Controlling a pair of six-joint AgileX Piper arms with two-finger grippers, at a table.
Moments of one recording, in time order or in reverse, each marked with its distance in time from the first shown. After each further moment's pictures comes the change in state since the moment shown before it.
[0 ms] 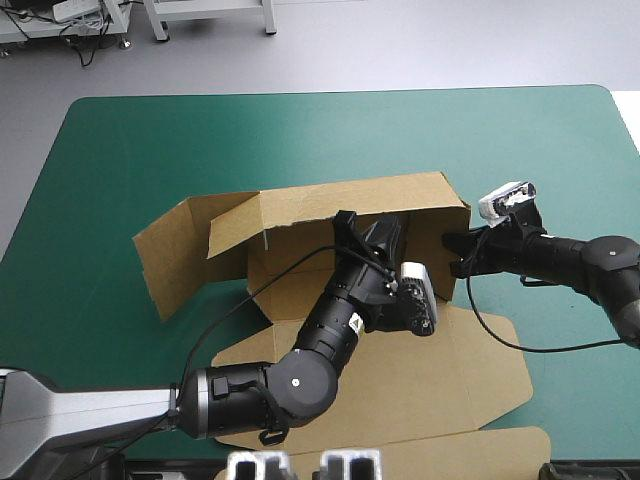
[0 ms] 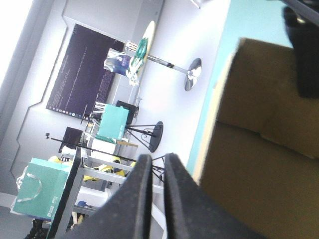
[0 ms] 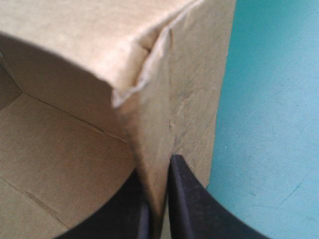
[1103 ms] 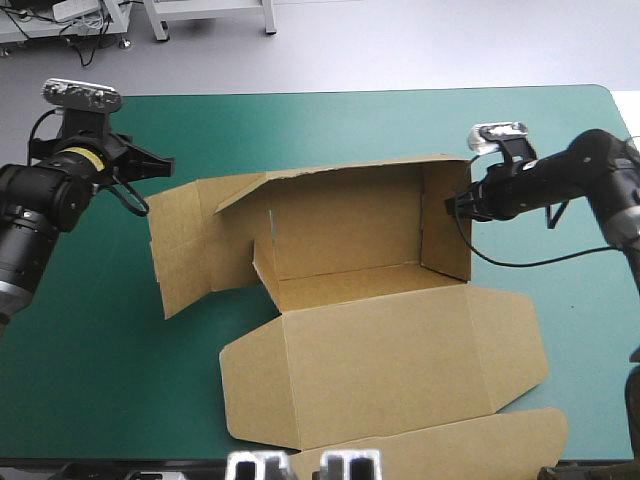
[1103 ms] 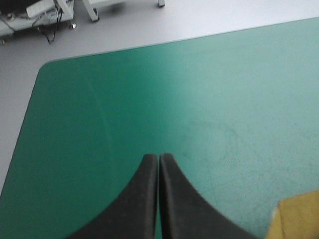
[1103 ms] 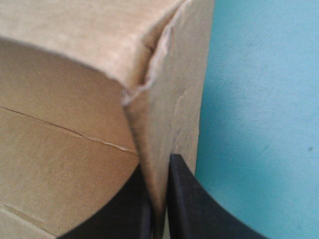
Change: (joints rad) left arm 1.243 -0.243 -0.197 -1.484 -0.157 0.664; right arm 0.109 0.224 -0.590 -0.639 0.323 0.845
